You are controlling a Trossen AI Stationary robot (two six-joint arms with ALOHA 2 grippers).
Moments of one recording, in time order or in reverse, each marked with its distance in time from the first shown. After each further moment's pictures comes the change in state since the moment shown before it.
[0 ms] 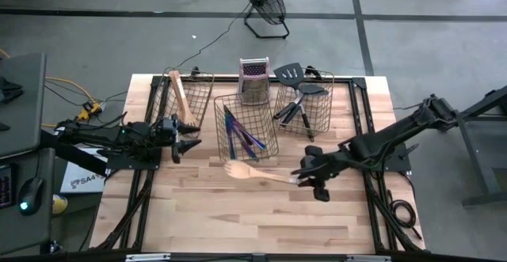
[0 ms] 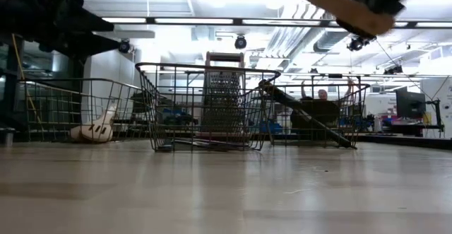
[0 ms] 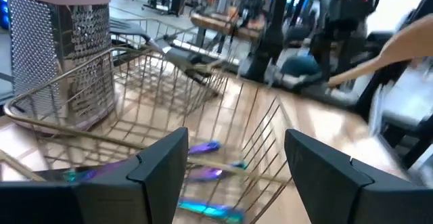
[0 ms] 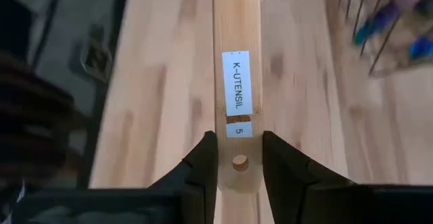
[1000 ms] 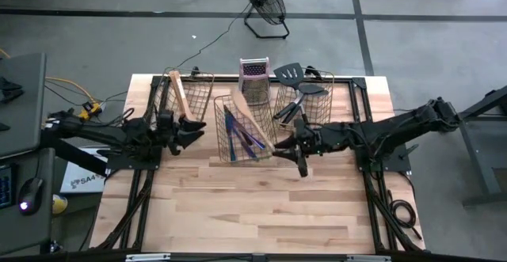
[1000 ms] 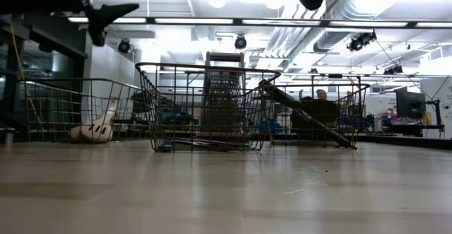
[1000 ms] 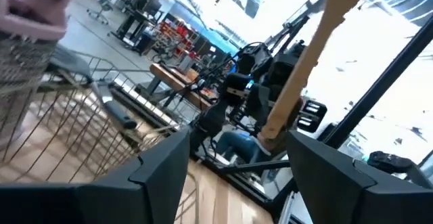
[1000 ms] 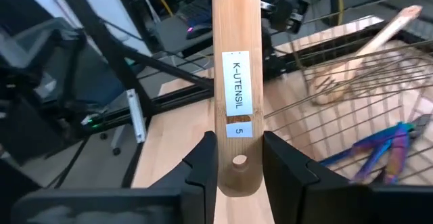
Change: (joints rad) left arm 0.000 0.301 0.033 0.570 0.032 -0.320; right arm -0.200 -0.027 0.001 0.562 0.111 -0.061
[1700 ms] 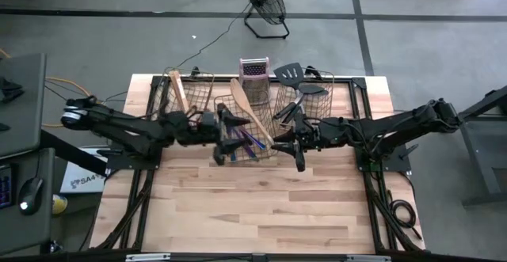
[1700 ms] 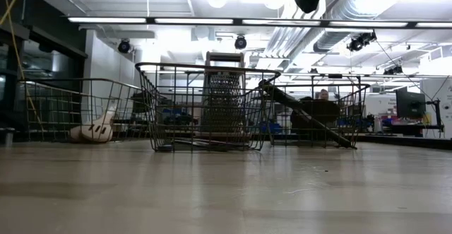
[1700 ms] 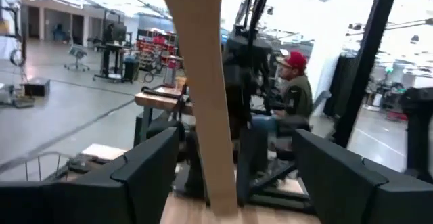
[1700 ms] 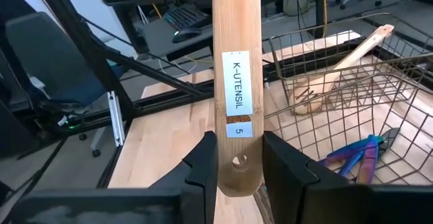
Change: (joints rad) left arm 0.000 0.747 0.628 0.116 0.116 0.459; right arm -0.052 0.001 0.000 0.005 0.000 -0.074
